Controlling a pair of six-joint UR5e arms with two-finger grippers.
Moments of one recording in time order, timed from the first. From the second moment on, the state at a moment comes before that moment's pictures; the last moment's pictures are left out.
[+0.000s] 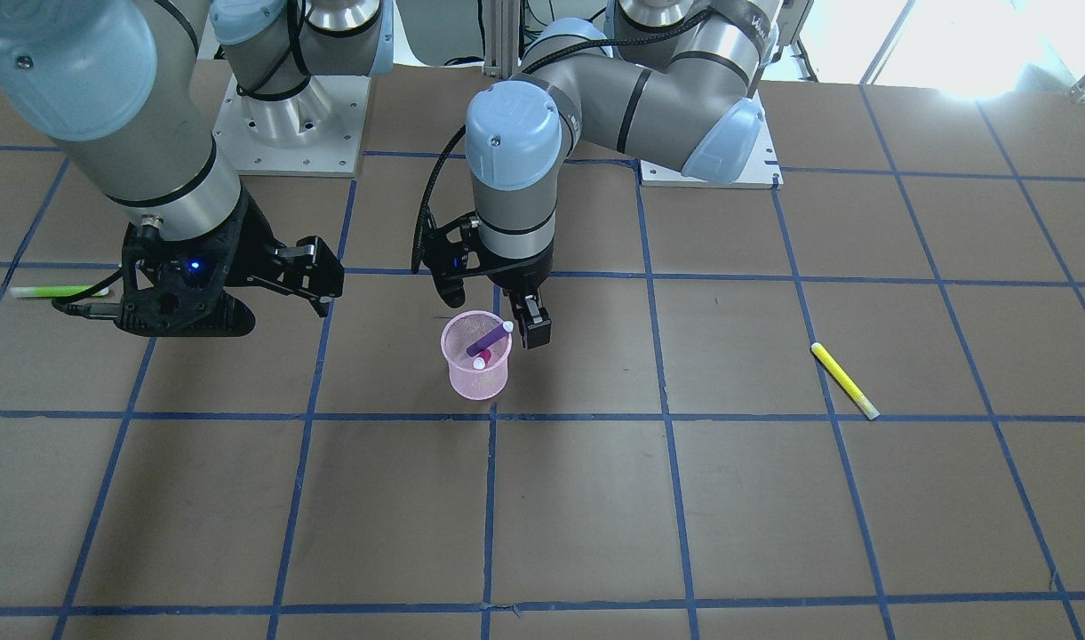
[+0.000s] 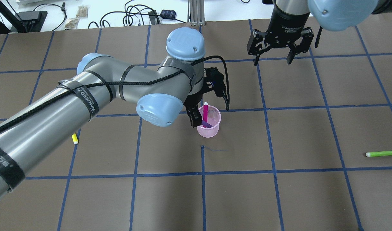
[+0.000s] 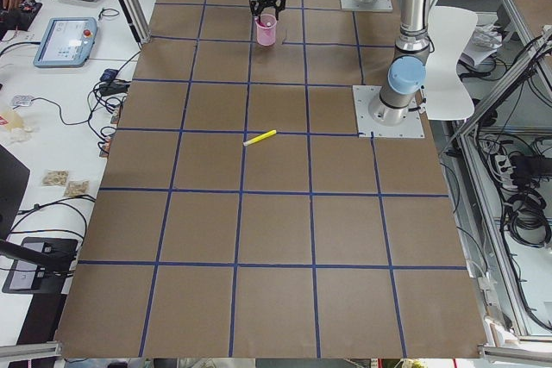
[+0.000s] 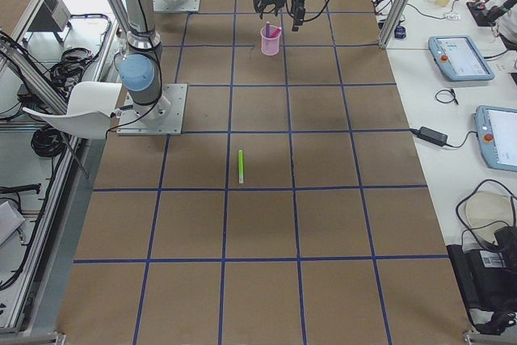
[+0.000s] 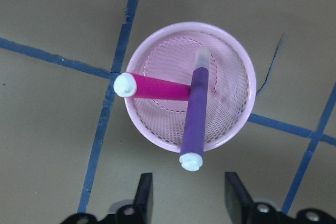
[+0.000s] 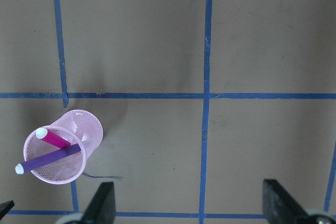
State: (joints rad) left arm -1.98 -1.86 -1.69 -1.19 1.61 0.85; right arm 1.62 -1.35 1.41 -1.56 -1.54 0.04
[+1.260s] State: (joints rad) left arm -1.62 -1.49 -1.66 -1.37 1.60 0.47; right arm 1.62 -1.43 1.40 -1.50 -1.54 0.11
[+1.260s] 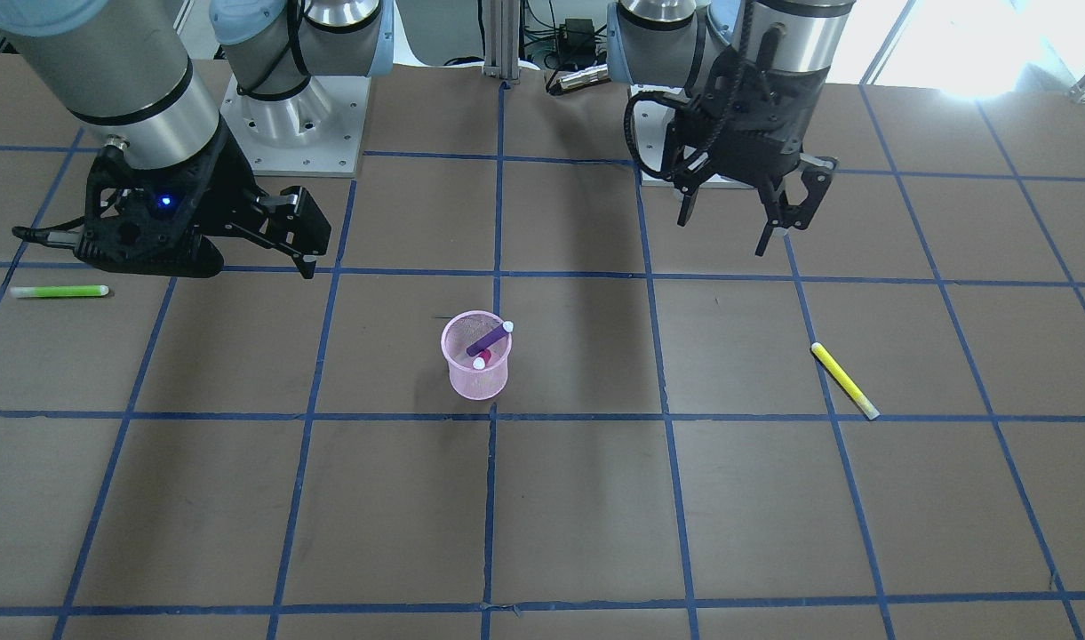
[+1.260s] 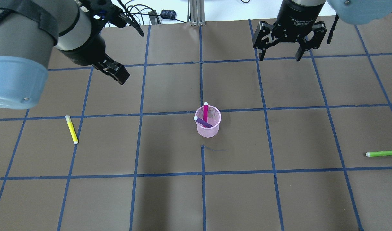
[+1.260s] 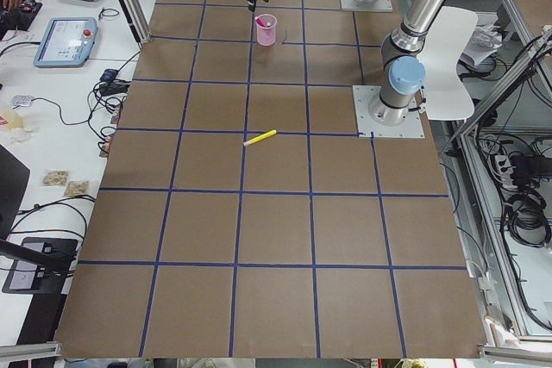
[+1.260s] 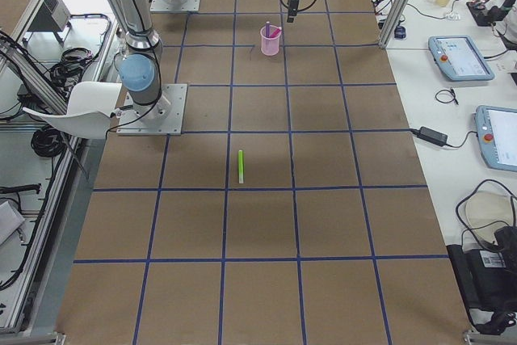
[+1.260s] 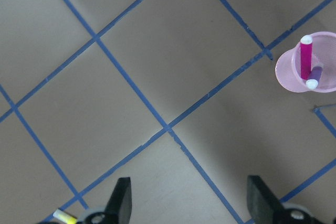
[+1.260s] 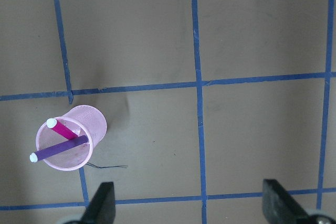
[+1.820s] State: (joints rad) left arm -1.56 -1.46 -1.65 -1.39 1.60 0.05; right arm 1.62 -1.50 1.46 -1.51 -1.54 0.12
